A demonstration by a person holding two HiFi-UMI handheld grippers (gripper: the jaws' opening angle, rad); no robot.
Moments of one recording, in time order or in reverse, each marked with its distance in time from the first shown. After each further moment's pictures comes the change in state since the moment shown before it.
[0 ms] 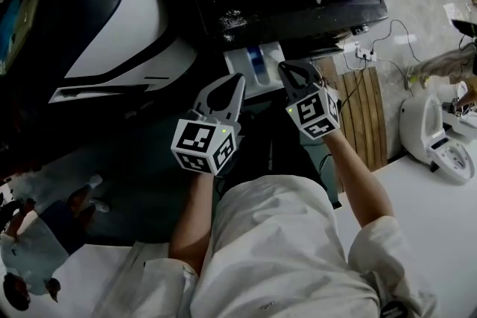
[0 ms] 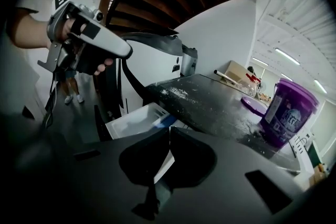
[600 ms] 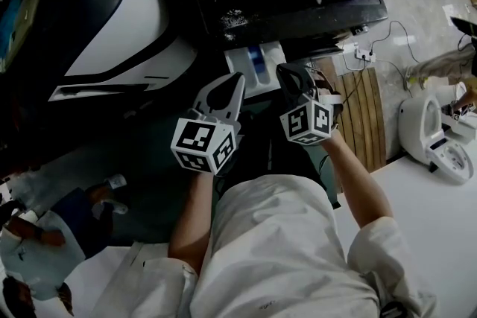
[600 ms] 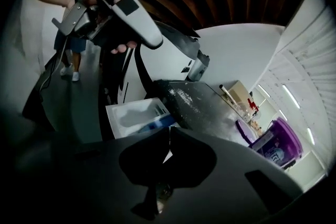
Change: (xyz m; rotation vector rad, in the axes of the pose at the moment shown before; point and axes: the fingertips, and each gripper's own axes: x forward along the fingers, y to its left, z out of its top) left arm -0.003 0.001 0.001 -0.002 -0.010 -0.002; right arm -0.003 0.012 0.006 -0.314 0.032 -0.096
